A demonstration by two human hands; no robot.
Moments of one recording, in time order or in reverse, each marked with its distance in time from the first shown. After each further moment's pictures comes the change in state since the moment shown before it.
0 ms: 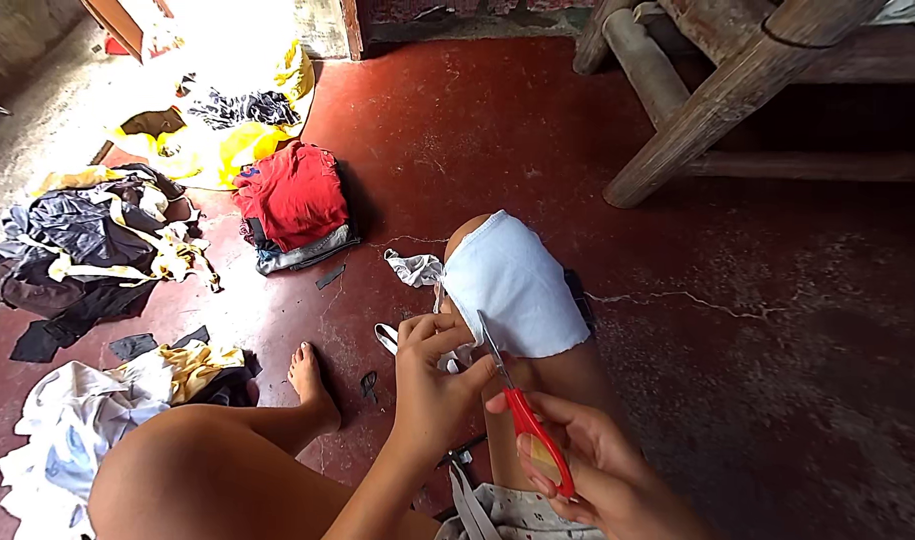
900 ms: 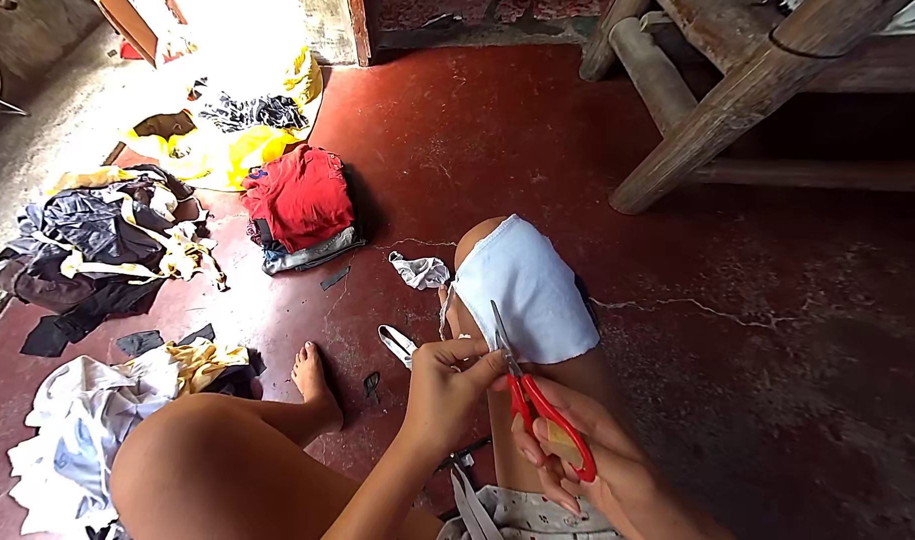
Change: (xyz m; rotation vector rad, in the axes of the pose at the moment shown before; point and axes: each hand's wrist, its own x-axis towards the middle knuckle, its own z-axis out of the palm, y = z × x) left_hand 0.000 0.008 0.004 -0.402 -0.192 -0.238; right_hand 0.013 0.011 -0.015 0.082 -0.114 -0.062
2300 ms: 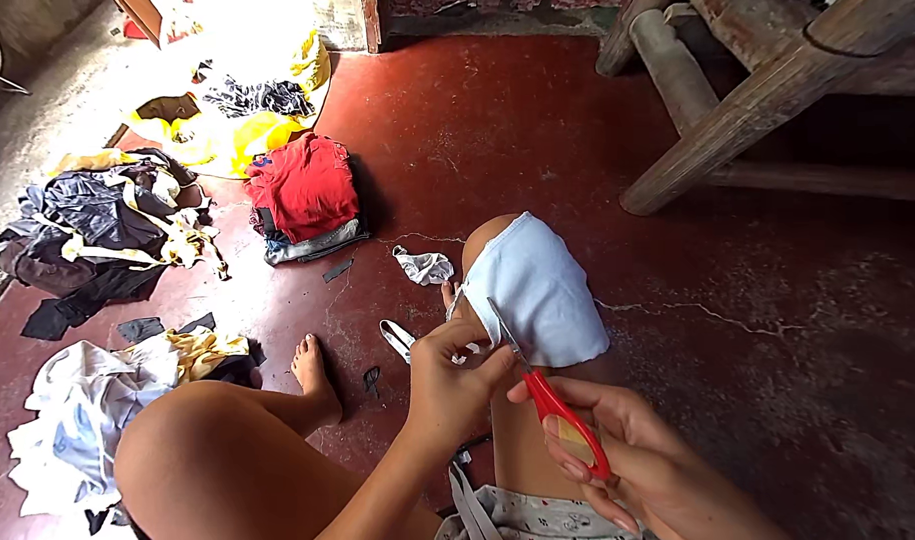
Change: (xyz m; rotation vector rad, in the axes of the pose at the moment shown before) left_hand 0.004 0.001 0.002 0.221 0.149 0.199; right_hand 0.000 -0.033 0.000 -0.087 0.071 0.153
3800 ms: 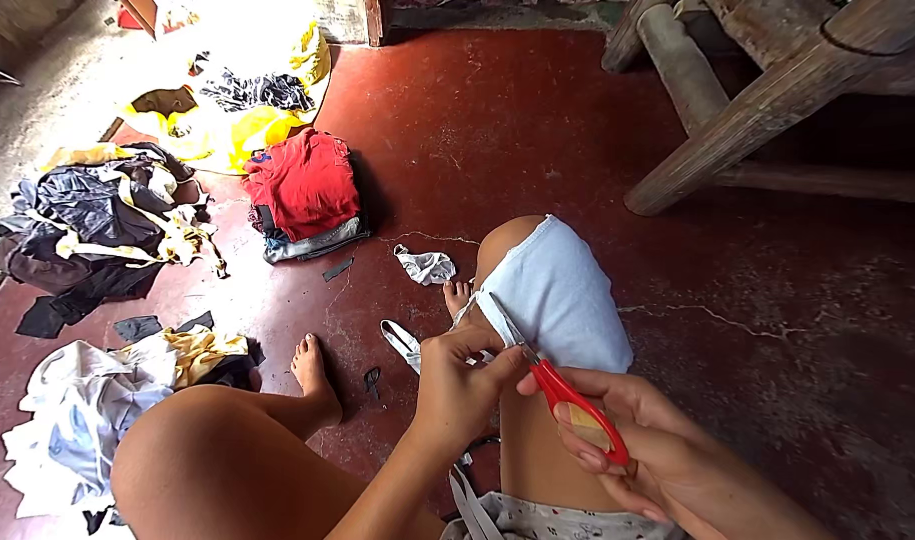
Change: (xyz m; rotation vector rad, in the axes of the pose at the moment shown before) left_hand 0.008 -0.004 0.000 0.007 -0.068 -0.026; right_hand 0.013 -0.014 -0.008 0.005 -0.003 0.094
